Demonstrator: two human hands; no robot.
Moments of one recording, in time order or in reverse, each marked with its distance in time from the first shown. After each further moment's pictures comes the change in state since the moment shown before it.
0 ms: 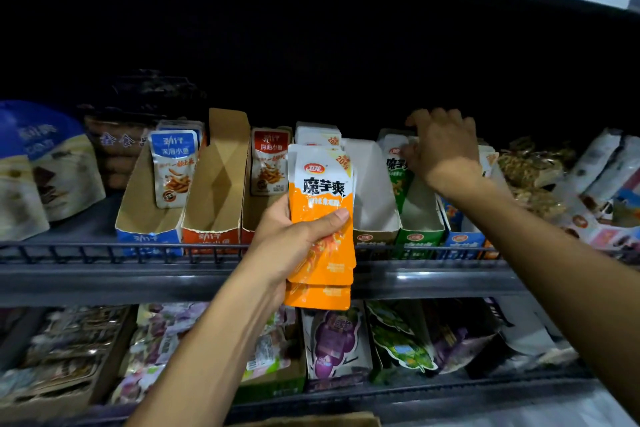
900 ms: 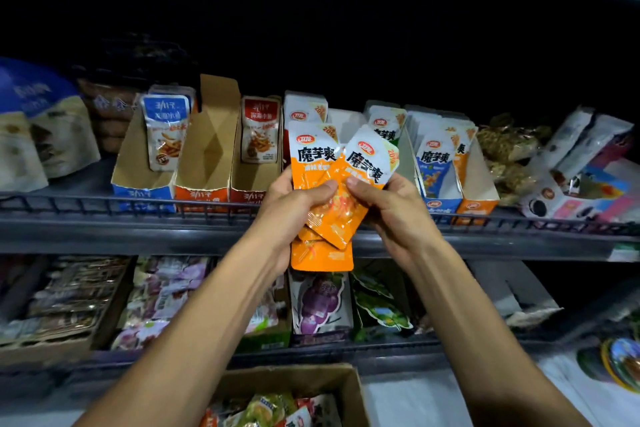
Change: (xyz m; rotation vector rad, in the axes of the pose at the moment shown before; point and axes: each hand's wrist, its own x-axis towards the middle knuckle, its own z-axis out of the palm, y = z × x) left_hand -0.016 -0.016 0.025 -0.054 0.045 0.001; right_hand -0.124 -0.063 -0.047 1.897 -0.430 0.731
